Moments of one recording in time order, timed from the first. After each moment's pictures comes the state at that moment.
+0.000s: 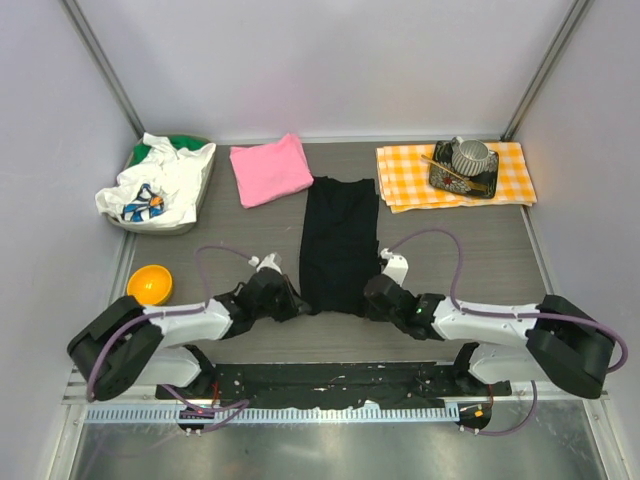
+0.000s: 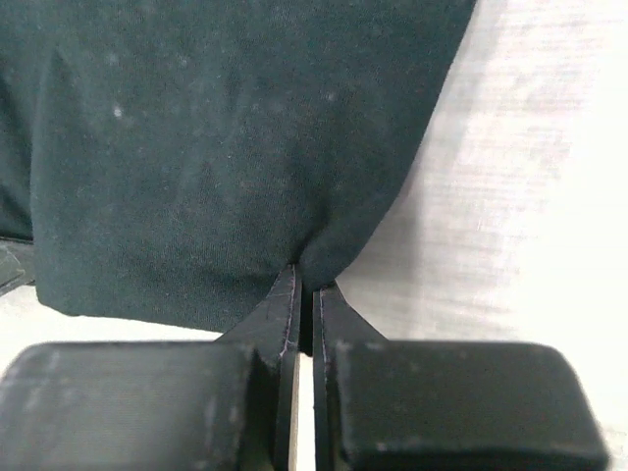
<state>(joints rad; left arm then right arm) -0.77 1.33 0.36 0.25 0.05 -1.07 0.94 1.26 0.44 -0.04 0.38 0.90</state>
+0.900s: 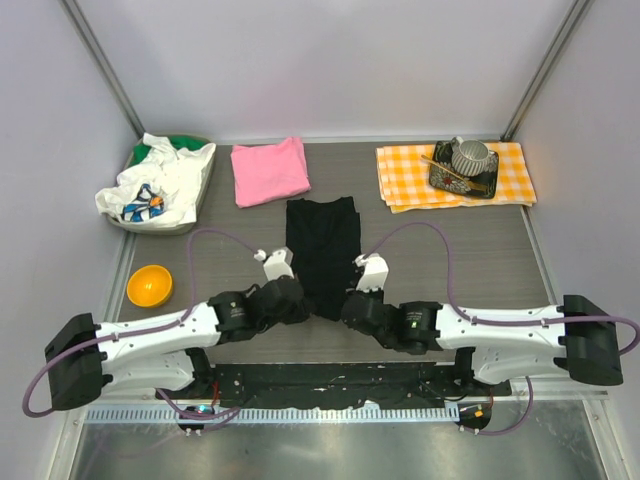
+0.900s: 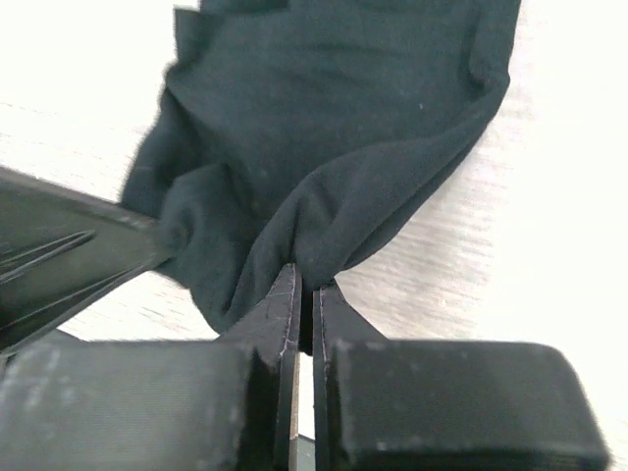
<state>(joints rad) -1.14 1.06 0.58 -0.29 -0.35 -1.14 1.32 1.16 0.65 -0.32 0.66 0.92</state>
